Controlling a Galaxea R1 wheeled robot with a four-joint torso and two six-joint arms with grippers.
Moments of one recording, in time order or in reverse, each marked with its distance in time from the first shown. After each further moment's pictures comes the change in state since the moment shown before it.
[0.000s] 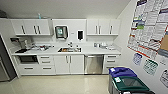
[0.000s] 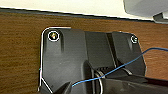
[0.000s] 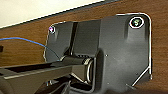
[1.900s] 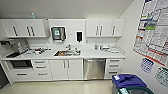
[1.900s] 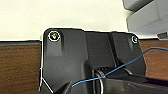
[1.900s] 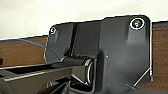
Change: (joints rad) left arm 0.000 -0.001 0.000 0.000 0.000 0.000; right arm 0.006 0.004 0.000 0.000 -0.001 0.000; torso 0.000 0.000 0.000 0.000
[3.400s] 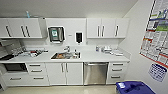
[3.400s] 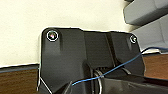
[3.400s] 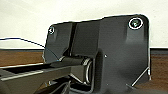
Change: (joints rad) left arm 0.001 0.003 0.001 0.000 0.000 0.000; right arm -0.003 0.005 -0.016 -0.001 -0.001 0.000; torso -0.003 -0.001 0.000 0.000
